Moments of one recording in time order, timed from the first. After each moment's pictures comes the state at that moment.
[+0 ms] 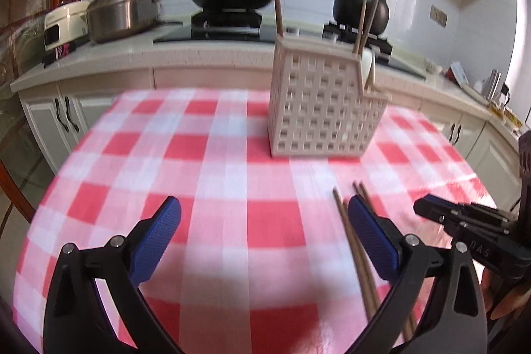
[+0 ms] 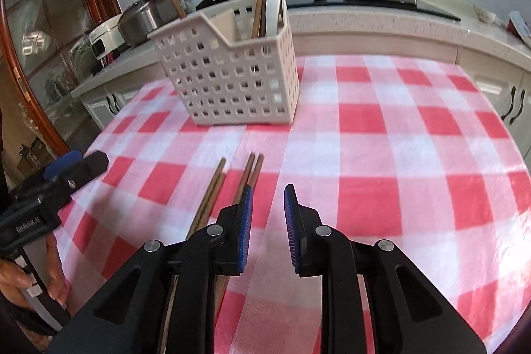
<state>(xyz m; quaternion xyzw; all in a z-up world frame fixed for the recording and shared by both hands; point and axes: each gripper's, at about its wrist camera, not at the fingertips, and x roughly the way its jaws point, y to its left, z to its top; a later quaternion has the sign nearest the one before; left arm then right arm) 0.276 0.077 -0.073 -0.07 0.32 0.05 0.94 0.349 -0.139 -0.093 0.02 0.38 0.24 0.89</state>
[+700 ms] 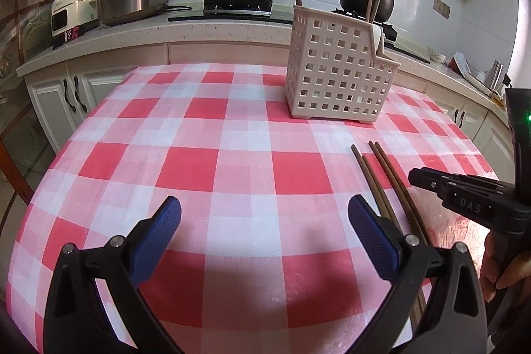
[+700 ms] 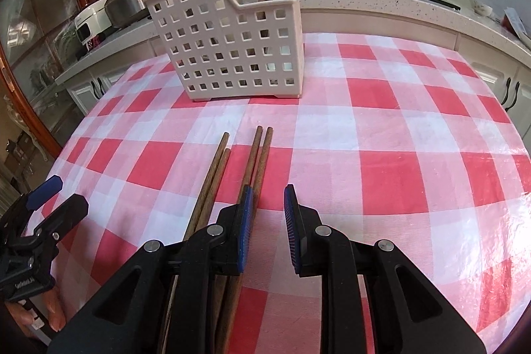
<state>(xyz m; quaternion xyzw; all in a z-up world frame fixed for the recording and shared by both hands) 0.241 0.094 -0.100 -0.07 0.33 0.05 0.94 0.346 -0.110 -0.111 -0.01 0.41 0.20 0.89</state>
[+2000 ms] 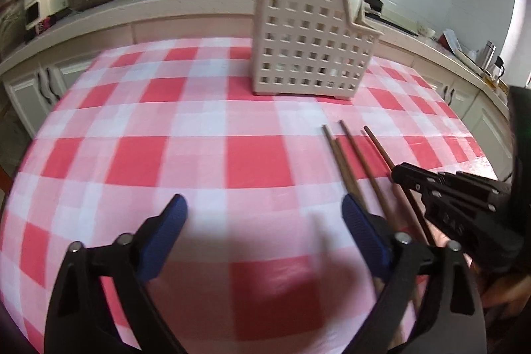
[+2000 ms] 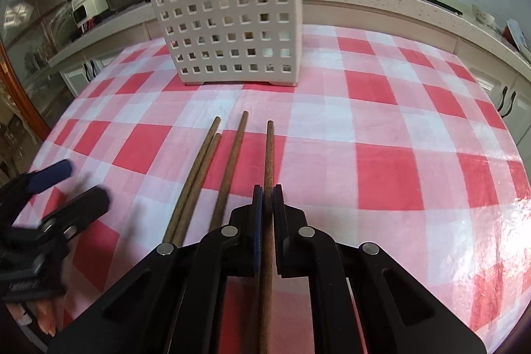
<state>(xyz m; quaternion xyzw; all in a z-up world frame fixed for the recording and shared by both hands) 0.281 0.060 -0.108 -0.07 0.40 0.01 0.91 0.344 -0.111 -0.118 -0.04 0.42 0.20 0.89</state>
